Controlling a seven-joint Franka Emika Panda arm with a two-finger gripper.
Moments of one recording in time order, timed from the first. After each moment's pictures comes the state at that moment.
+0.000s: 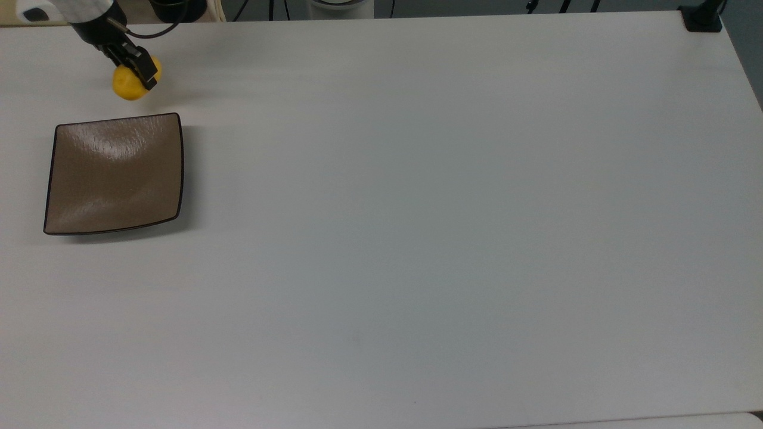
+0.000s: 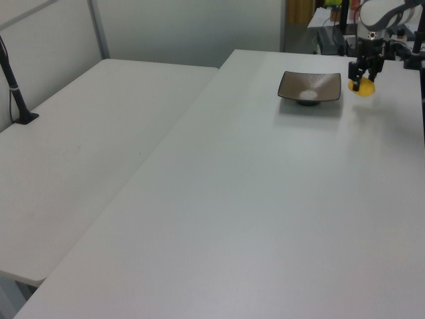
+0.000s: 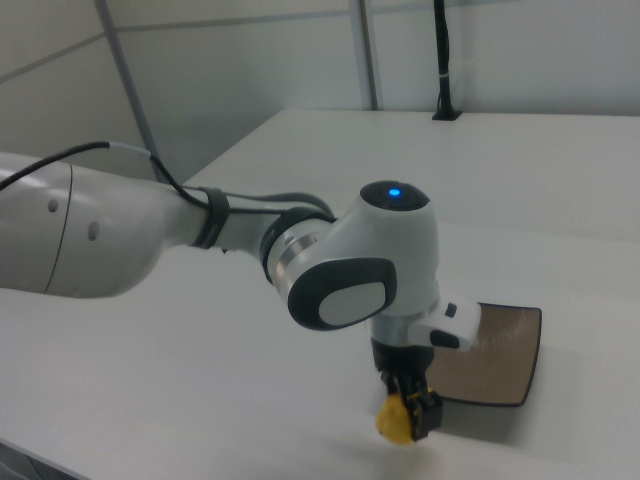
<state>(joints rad) -0.41 0.13 -0.13 -2.03 0.07 2.13 -0.01</state>
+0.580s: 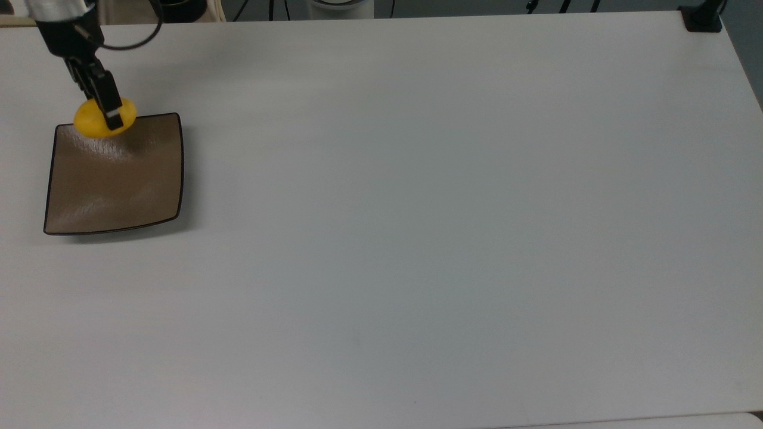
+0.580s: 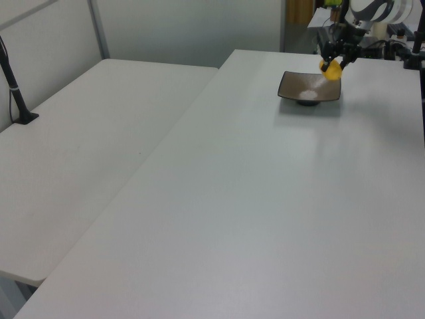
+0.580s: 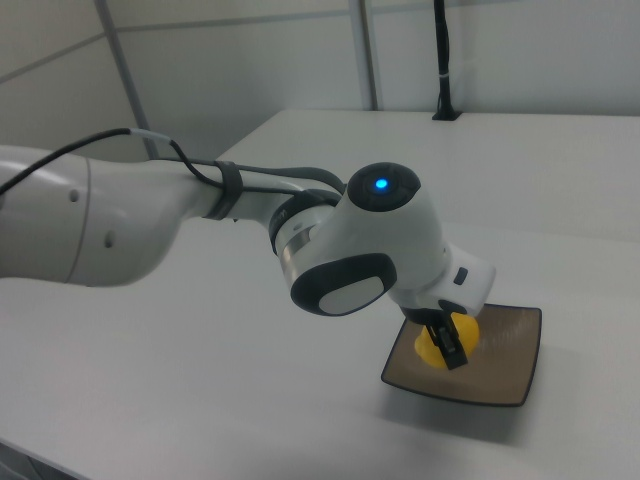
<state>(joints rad) -0.37 0.18 -0.13 -1.98 0.35 2.45 0.03</state>
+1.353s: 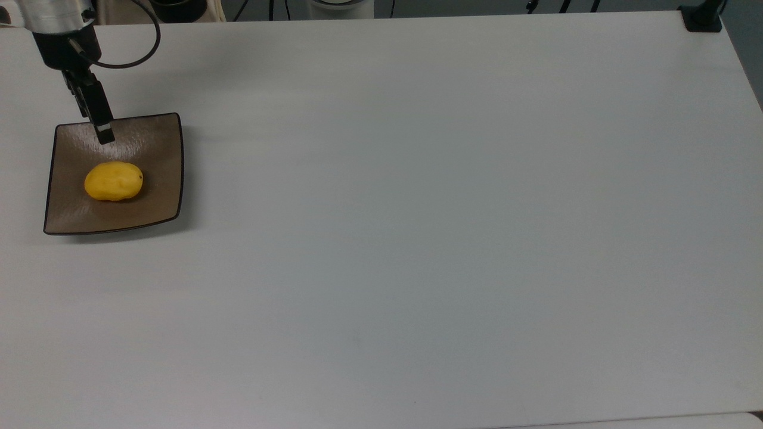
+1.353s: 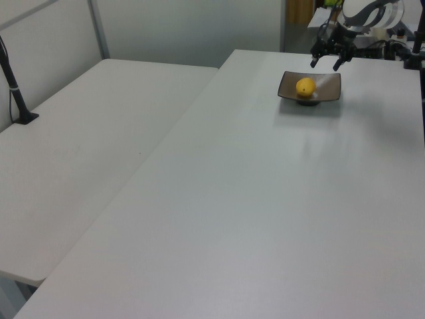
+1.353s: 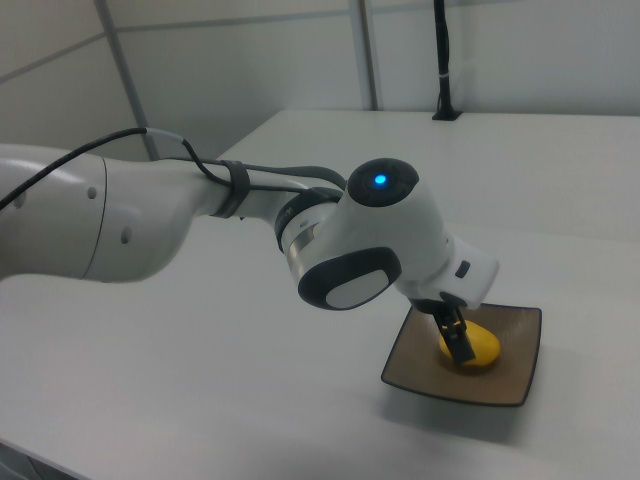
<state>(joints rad) -0.35 0.22 -0.13 -1.94 0.36 2.51 0.13</state>
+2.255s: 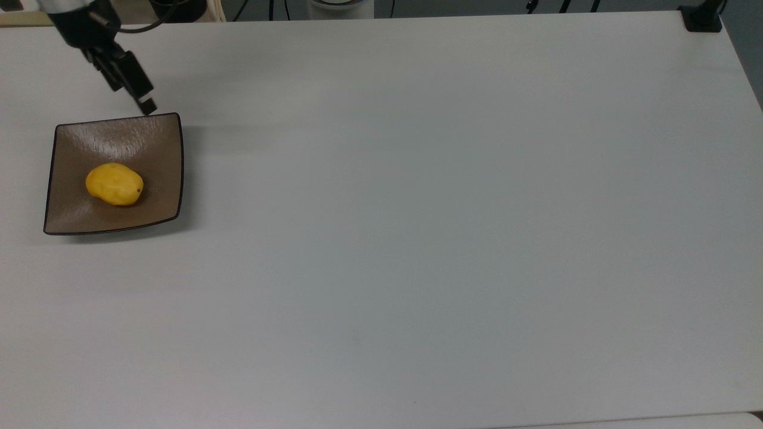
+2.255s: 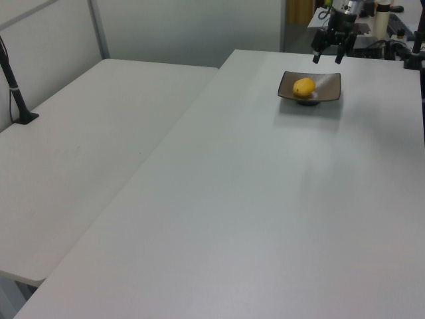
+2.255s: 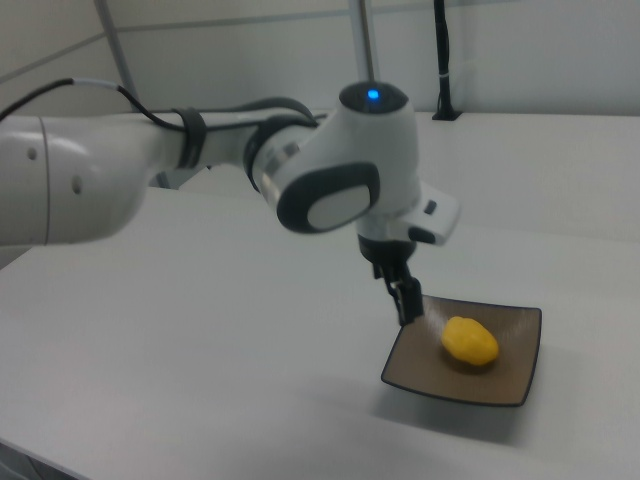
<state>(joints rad) -0.27 0.15 -0.15 -1.81 0.26 2.06 0.12</state>
